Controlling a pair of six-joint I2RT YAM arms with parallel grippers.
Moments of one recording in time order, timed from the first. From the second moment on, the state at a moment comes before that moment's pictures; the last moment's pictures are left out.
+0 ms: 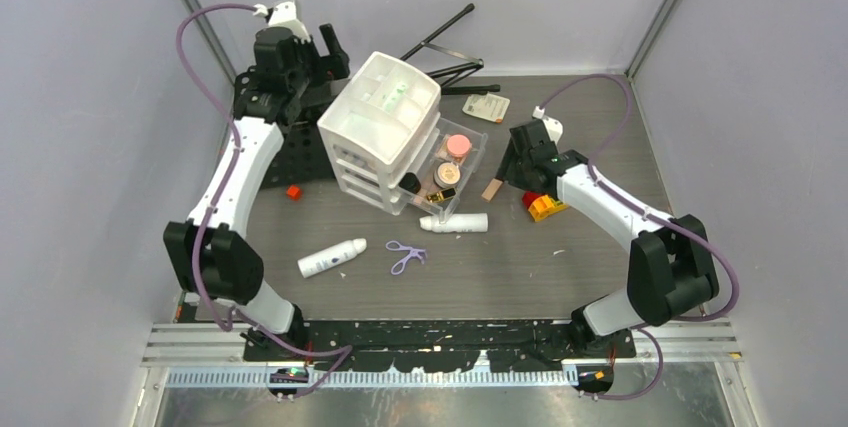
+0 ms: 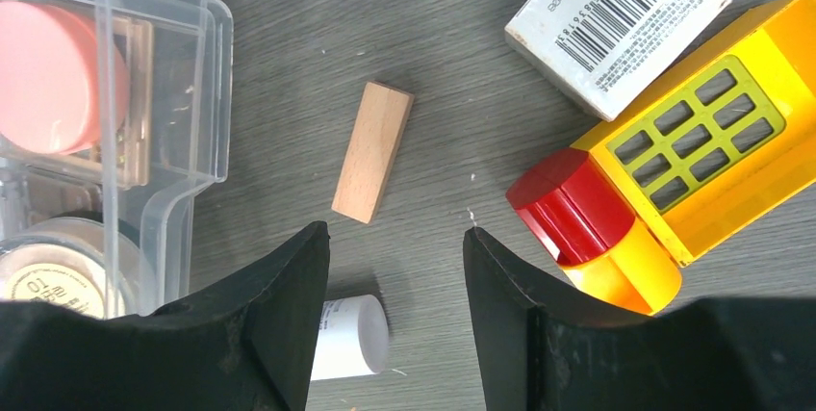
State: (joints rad) left arm -0.17 1.55 1.58 -0.26 -0.07 -0.29; right arm 0.40 1.47 1.01 -0.45 0.25 0.68
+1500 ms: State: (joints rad) left arm -0.11 1.68 1.52 -0.31 0.43 -0.32; right arm 0.52 1.71 1.12 -0.26 0.07 0.87
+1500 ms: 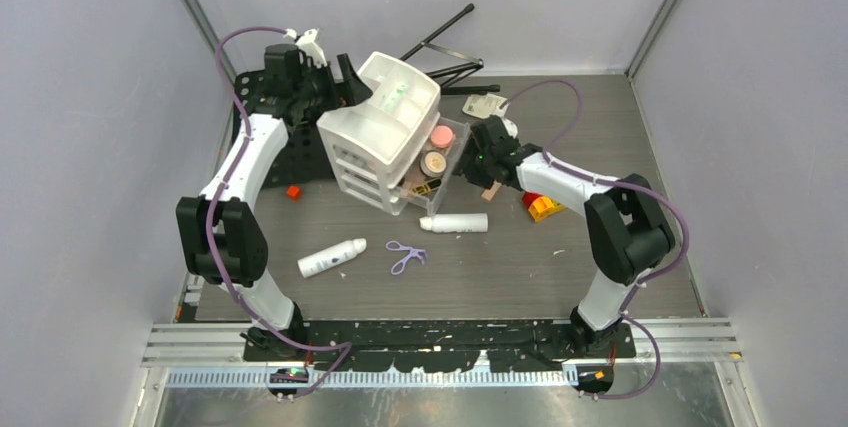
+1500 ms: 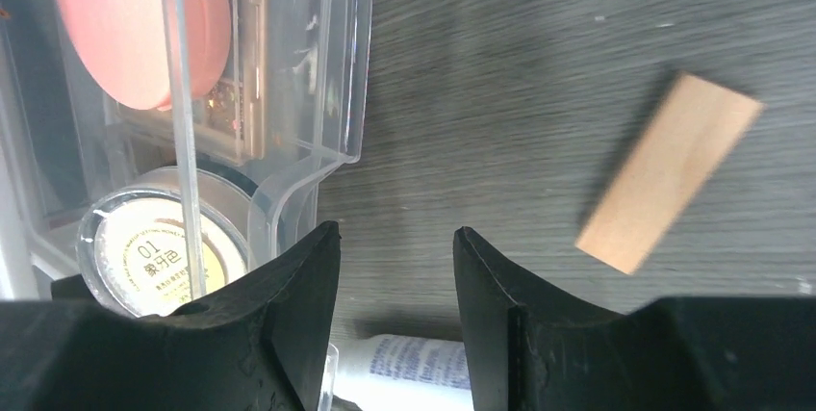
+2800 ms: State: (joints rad) left arm -0.10 1.68 1.51 -0.28 0.46 -0.34; right arm 0.68 1.73 1.15 -0.13 0.15 0.91
